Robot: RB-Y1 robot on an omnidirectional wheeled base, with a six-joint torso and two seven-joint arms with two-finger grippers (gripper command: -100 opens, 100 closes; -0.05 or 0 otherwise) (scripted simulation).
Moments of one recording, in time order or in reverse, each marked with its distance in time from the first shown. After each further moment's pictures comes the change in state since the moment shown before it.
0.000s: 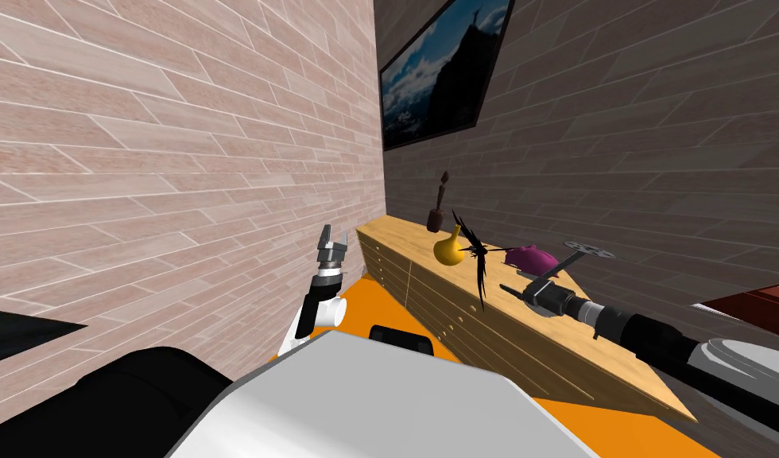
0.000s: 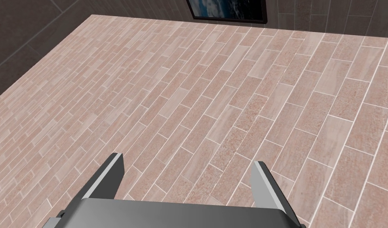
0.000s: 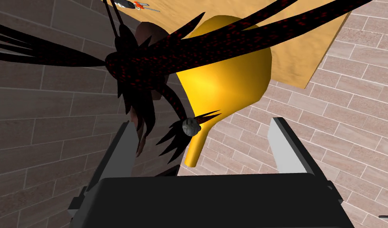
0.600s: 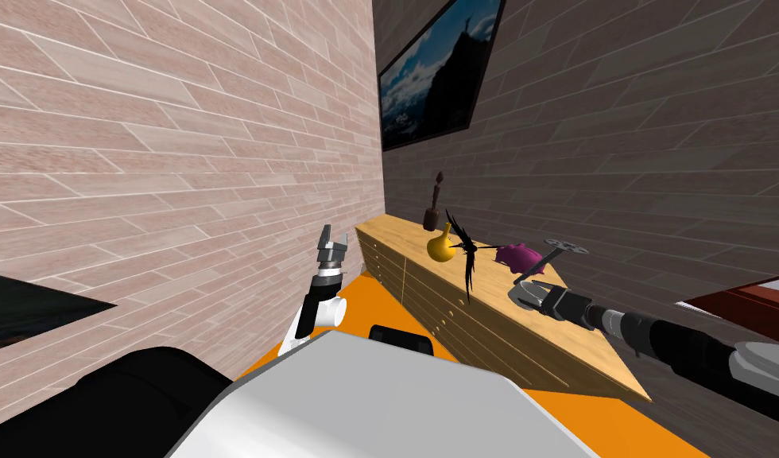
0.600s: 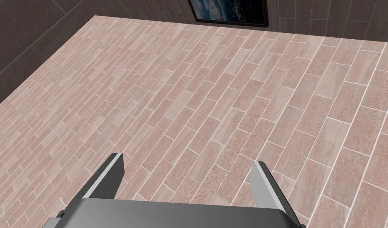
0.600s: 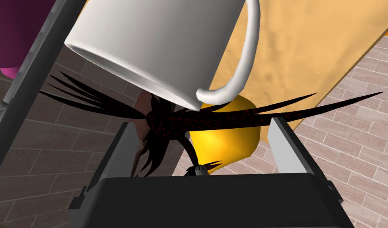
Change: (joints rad) left arm 0.000 0.000 0.000 0.000 0.000 0.000 0.000; right arm 0.011 -0.120 0.057 0.120 0.108 -0.003 0.028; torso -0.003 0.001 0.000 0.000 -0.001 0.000
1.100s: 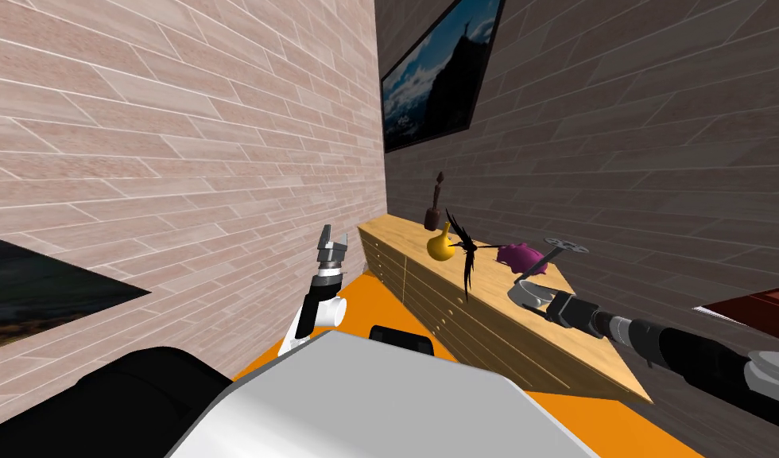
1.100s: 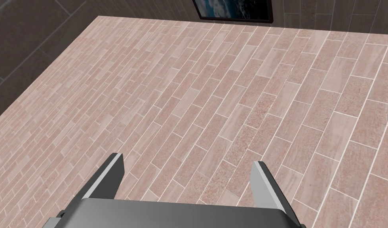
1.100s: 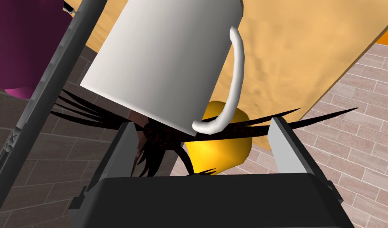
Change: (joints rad) left arm 0.000 0.000 0.000 0.000 0.000 0.000 0.000; right arm 0.030 -0.025 0.028 0.016 -0.049 0.011 0.040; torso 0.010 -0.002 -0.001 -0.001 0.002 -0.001
